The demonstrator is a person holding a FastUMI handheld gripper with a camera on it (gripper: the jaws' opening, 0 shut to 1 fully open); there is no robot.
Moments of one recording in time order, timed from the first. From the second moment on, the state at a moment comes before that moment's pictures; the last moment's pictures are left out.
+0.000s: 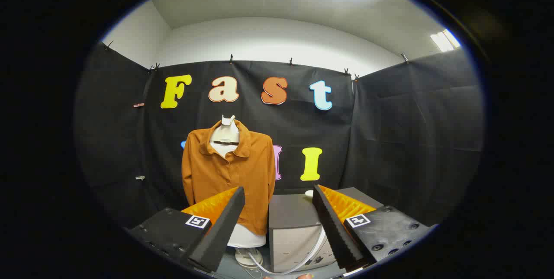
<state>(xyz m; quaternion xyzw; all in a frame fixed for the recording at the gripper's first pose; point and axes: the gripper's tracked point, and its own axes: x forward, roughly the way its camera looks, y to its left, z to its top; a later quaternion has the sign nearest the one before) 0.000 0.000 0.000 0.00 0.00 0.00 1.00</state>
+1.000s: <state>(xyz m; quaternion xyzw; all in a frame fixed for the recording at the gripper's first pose) 0.000 0.005 -0.001 0.01 0.00 0.00 1.00</state>
